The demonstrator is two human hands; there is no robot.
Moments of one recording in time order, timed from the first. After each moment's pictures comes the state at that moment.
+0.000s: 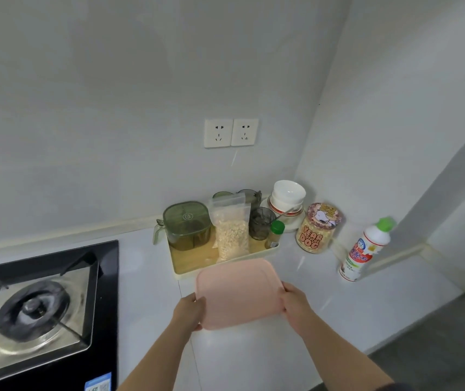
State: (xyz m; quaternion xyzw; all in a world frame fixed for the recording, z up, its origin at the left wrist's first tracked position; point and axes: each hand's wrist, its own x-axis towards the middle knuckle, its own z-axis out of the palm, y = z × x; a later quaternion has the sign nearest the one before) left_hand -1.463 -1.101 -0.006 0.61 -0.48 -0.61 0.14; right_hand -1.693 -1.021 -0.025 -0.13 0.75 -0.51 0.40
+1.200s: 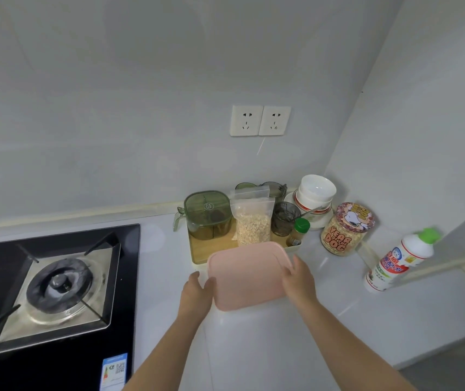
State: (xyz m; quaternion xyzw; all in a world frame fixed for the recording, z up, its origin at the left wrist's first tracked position) left_hand -1.459 -1.111 0.007 0.66 -0.55 -0.49 0.16; right_hand -1.684 -1.071 0.005 -0.37 0.86 -0.27 0.23
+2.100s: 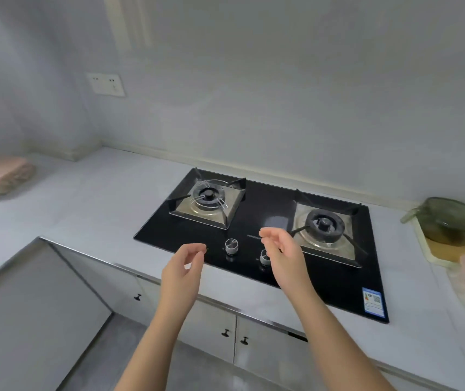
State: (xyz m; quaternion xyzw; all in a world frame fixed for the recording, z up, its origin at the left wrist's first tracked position) left_hand -0.892 -0.874 0.109 0.69 -0.41 -0.29 0.52; right_hand -1.070 -0.955 0.104 -0.61 0.51 -0.41 0.45
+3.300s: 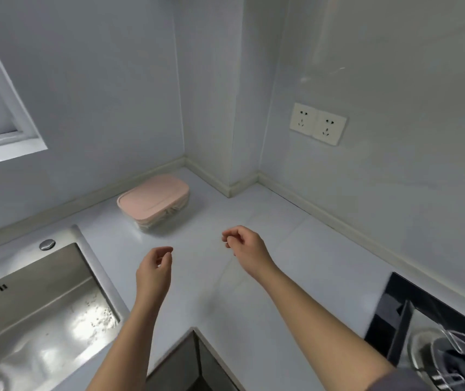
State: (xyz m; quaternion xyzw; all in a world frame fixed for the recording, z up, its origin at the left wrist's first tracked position) left_hand -0.239 -0.997 0.042 0.81 -0.16 -0.13 0.54; right_hand -0.364 -1.154 0.080 -0.74 0.33 -0.19 0.55
